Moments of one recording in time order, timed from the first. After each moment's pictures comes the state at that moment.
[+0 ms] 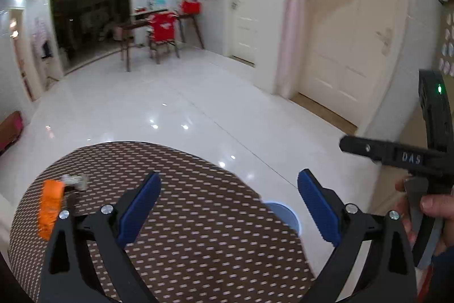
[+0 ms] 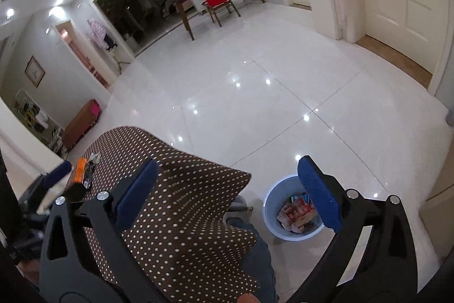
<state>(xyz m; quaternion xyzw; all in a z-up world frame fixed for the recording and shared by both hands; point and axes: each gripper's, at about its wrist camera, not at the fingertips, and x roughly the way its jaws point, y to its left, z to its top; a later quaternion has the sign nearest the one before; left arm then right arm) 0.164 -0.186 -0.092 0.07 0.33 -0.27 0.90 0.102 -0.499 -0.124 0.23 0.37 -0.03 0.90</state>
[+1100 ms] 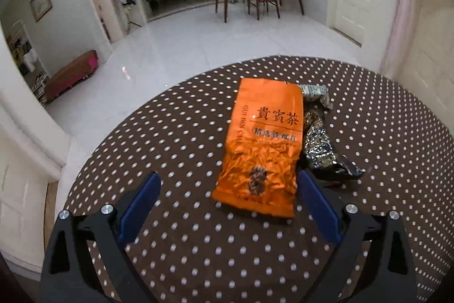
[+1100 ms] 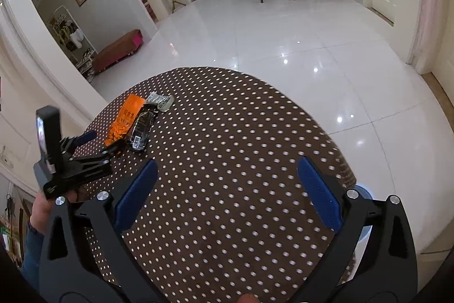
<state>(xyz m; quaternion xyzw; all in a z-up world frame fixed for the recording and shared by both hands) 0.273 0.053 -0.188 0.08 0.43 -0.05 0.90 0.201 -0.286 -0.138 0.10 0.43 0.12 0.89</state>
